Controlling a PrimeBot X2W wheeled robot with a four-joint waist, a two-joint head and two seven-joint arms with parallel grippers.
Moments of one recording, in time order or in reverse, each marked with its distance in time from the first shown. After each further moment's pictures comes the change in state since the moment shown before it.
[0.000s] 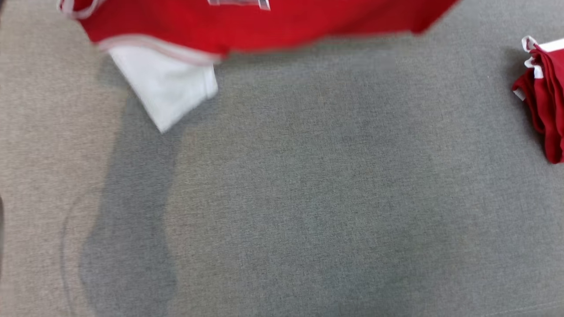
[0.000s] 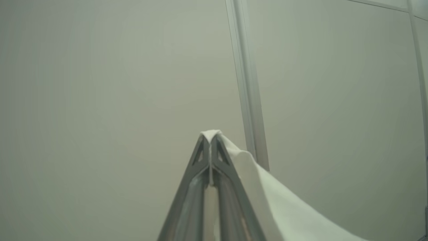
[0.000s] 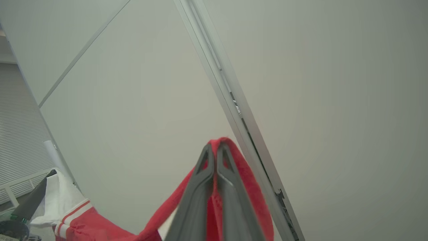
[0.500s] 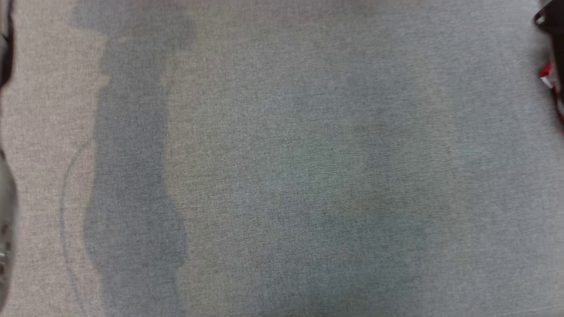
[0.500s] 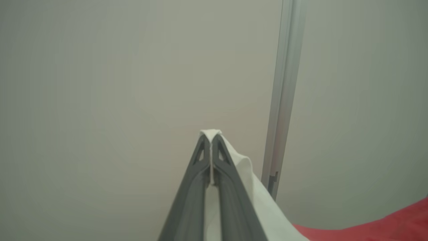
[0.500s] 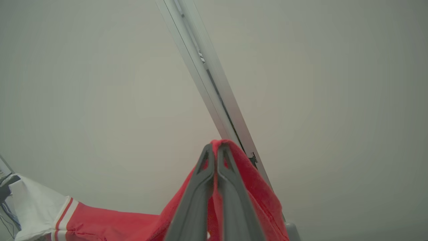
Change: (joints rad) left arm -0.198 -0.082 -0.002 0.473 -0.050 -0.040 -0.114; right arm -0.262 0.131 0.183 0.504 -0.064 0.000 -0.232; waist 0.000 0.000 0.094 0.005
